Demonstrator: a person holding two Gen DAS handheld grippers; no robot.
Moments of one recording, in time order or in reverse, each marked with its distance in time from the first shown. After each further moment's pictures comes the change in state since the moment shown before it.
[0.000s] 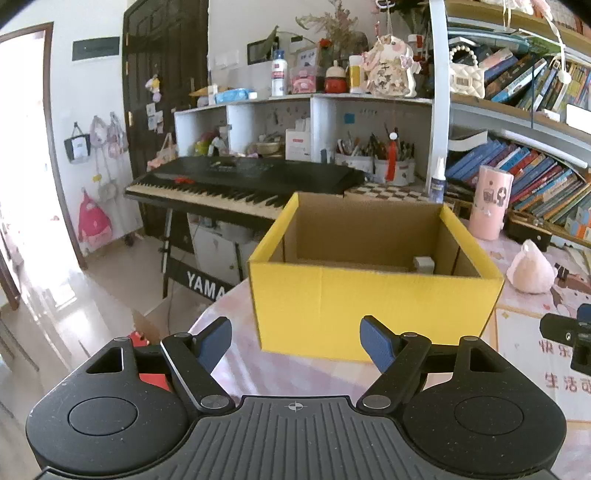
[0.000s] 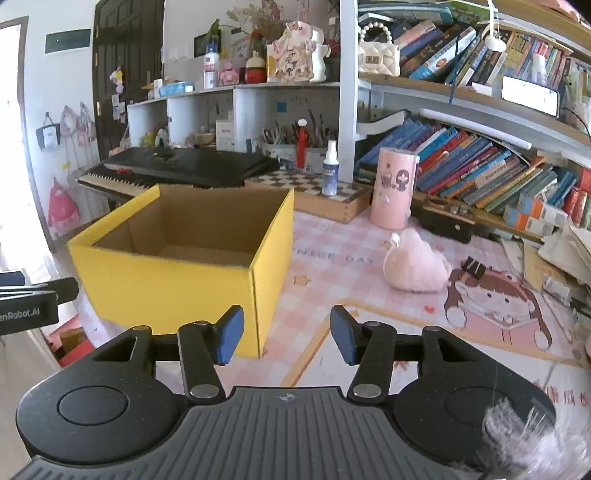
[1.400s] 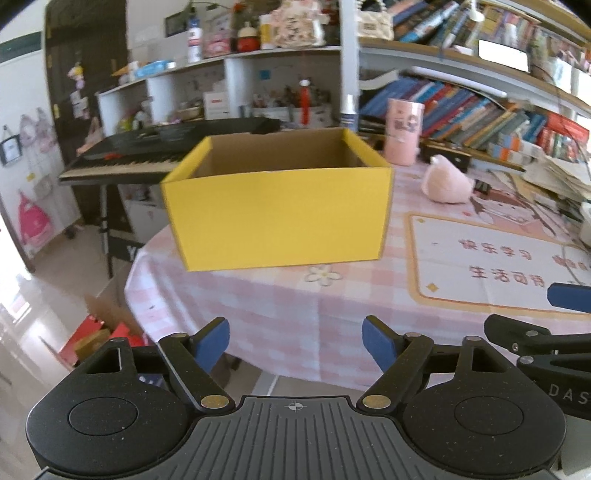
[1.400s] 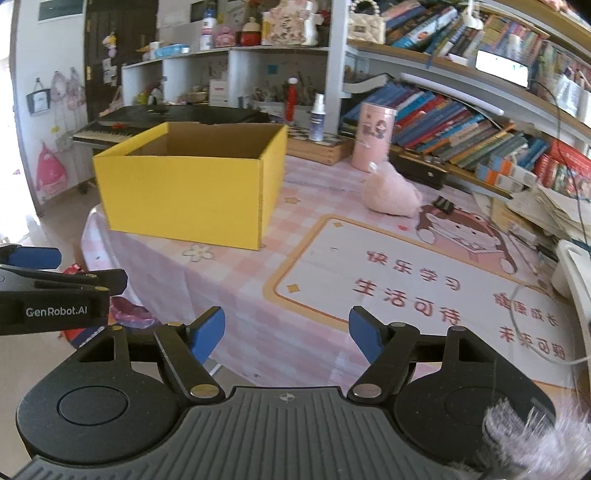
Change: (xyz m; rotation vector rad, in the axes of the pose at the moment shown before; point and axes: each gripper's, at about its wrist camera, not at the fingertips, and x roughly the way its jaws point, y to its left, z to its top) left arm -0.035 -0.031 -0.053 0.160 0.123 -0.223; right arm -0.062 0.018 -0.072 -0.012 0.105 -0.082
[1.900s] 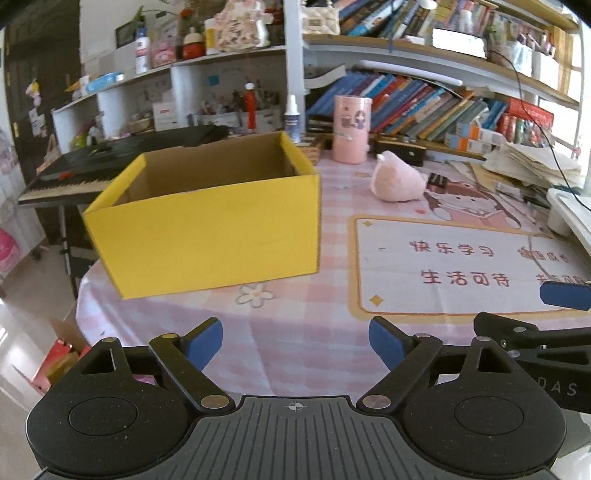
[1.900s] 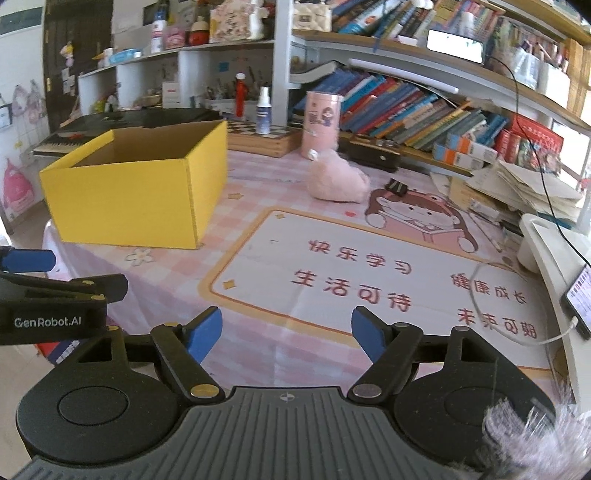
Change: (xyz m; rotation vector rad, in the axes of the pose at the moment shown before) left arm 0.019 -0.044 0.016 0.078 -0.006 -0.099; right arm 0.003 -0.044 -0.003 0.082 0.017 -0.095
